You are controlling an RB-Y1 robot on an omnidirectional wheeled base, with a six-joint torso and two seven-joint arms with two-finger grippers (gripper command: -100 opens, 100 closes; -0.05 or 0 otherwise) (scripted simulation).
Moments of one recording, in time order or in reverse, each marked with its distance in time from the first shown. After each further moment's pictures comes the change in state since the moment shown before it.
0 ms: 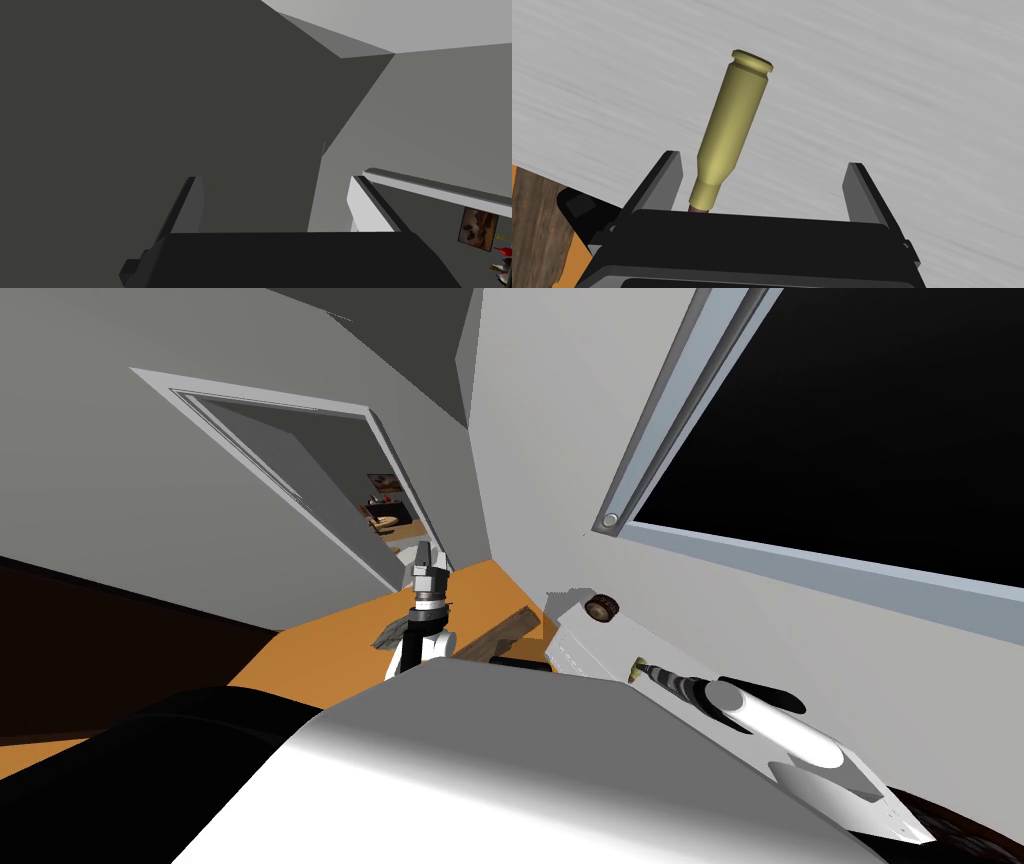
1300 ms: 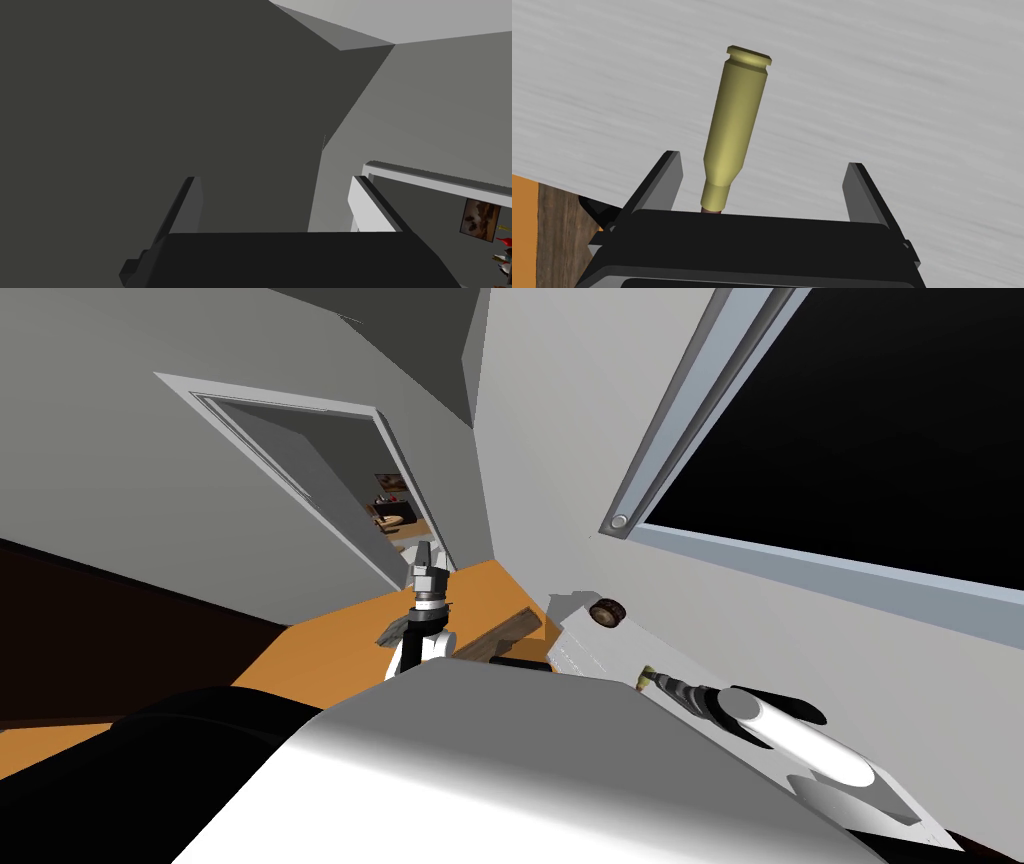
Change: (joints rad) left arm 0.000 0.000 0.000 0.000 0.000 0.000 0.000; right arm 0.024 -0.013 -0.028 0.016 -0.021 0.067 -0.093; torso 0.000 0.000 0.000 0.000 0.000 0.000
